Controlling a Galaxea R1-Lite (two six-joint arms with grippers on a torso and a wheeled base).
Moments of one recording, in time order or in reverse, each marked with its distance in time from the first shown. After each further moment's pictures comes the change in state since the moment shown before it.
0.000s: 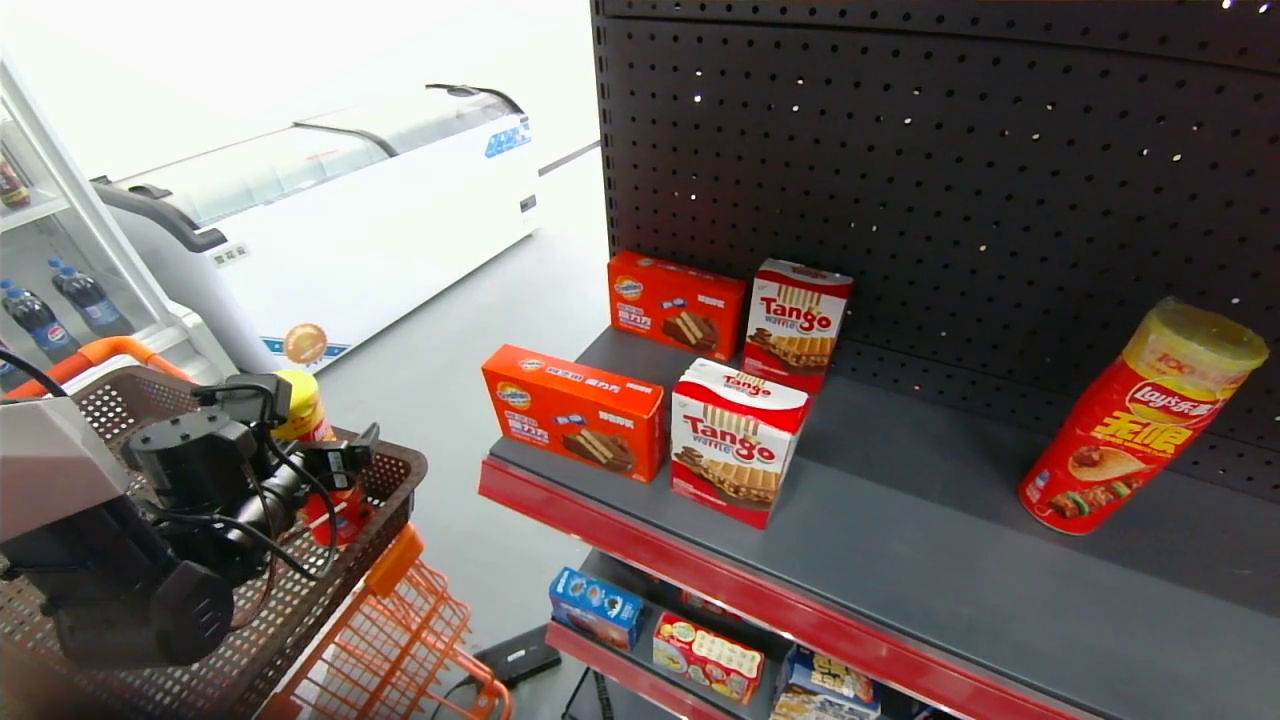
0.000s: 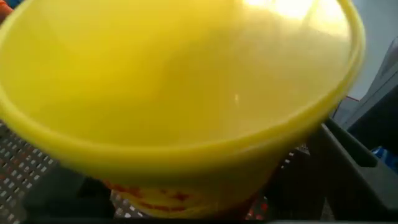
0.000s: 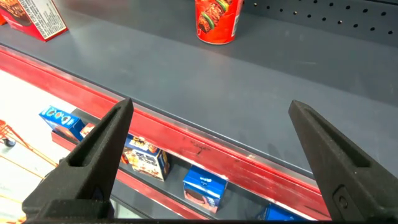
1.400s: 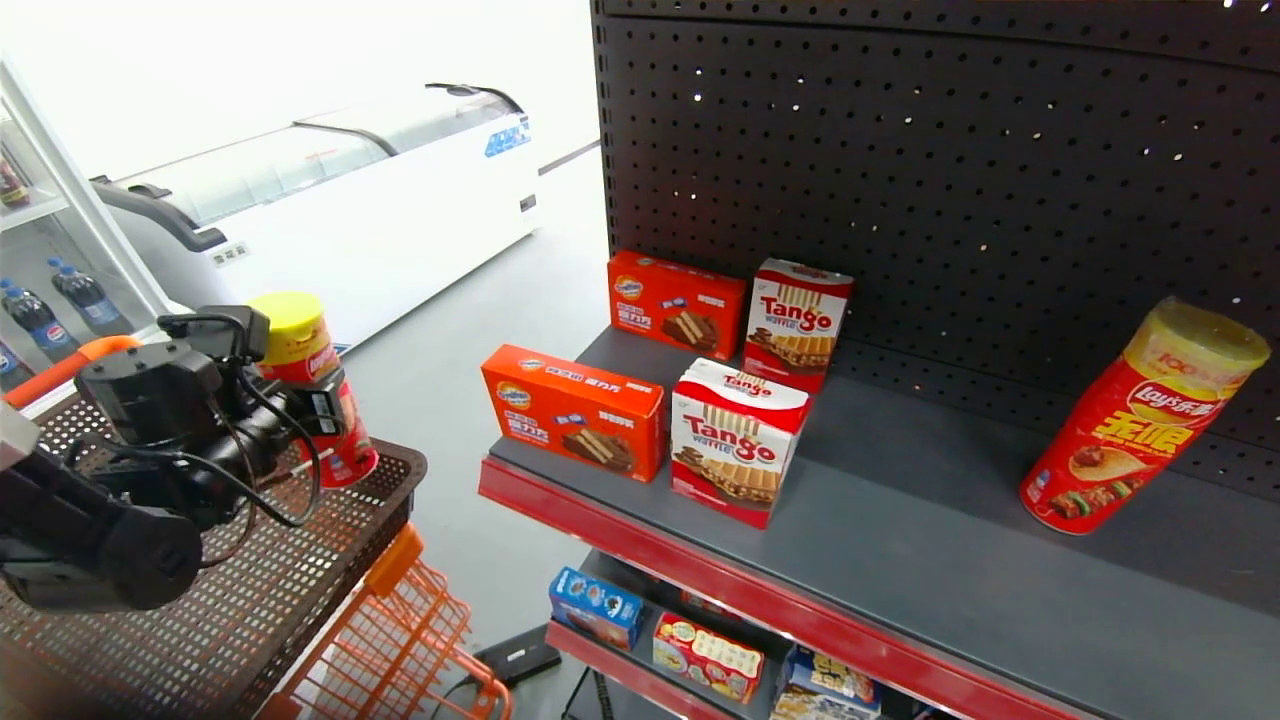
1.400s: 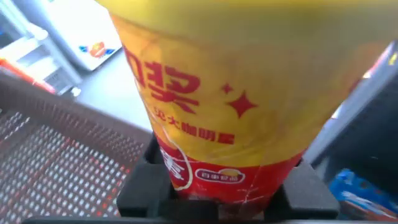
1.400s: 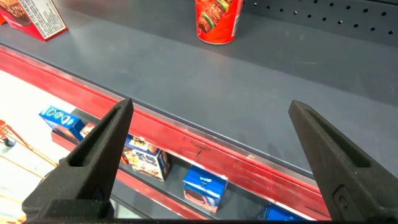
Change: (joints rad) left arm -0.008 -0.179 -0.126 0.233 -0.091 -0.010; right arm -0.001 0.000 0.000 0.000 0.000 0.000
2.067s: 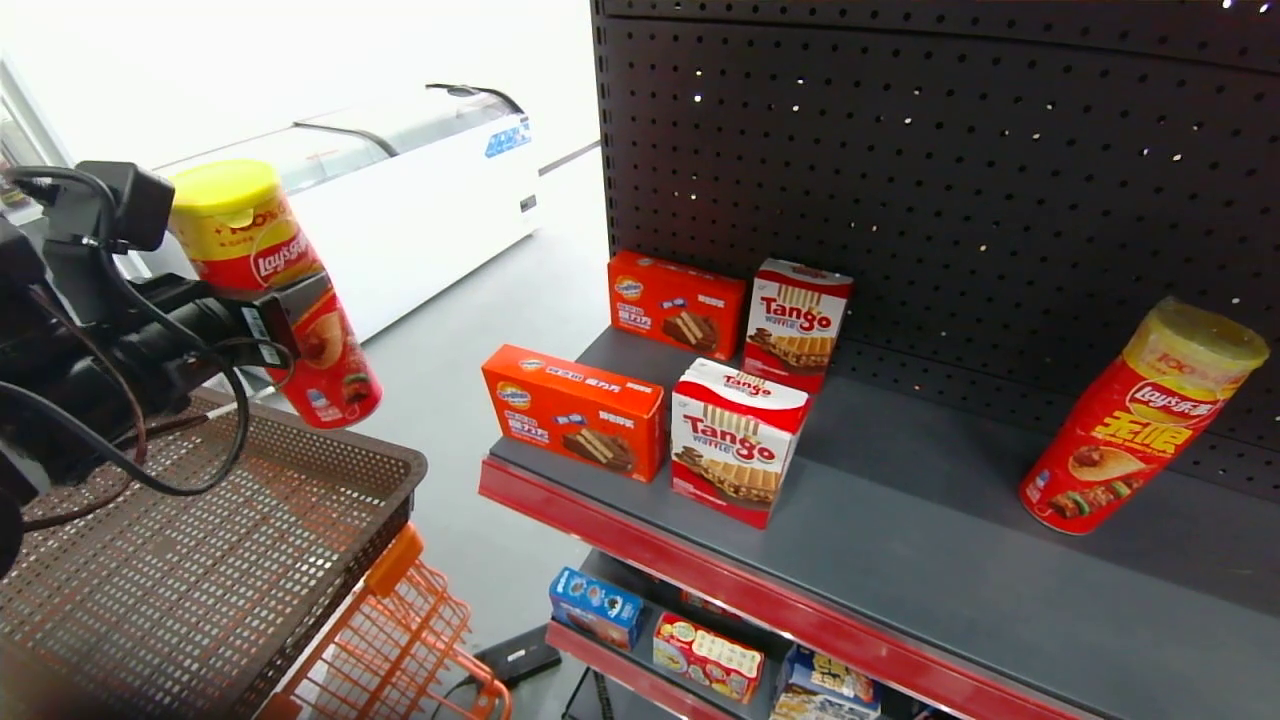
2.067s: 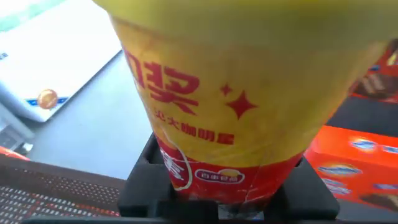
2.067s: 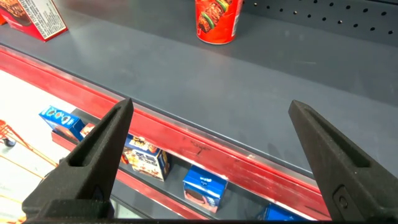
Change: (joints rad) left arm -0.093 -0.419 -0.037 0.351 -0.154 -0.010; right arm 0.000 0.000 0.000 0.000 0.000 0.000
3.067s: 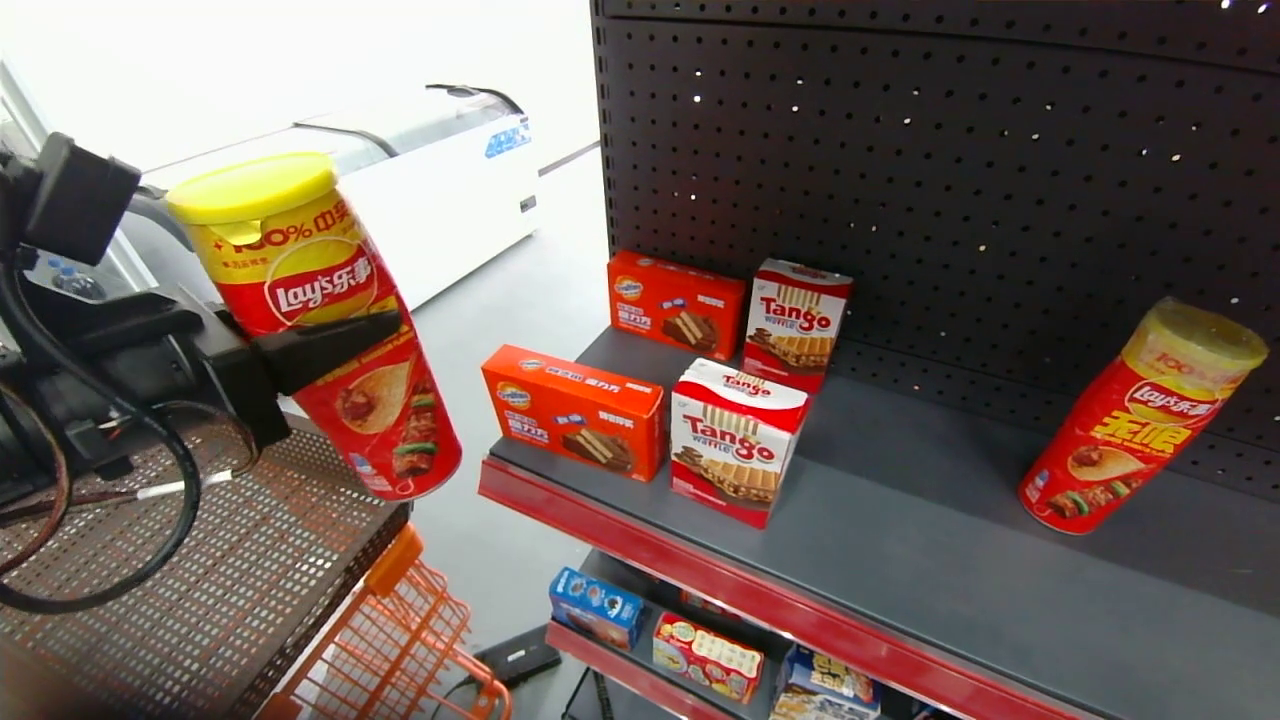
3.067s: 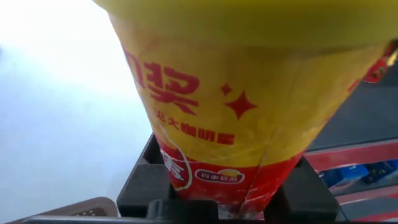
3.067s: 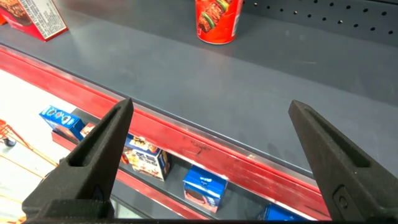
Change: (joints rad) left arm -0.148 -0.236 0.050 0.245 -0.369 0.000; right arm 0.001 0.000 0.000 0.000 0.000 0.000
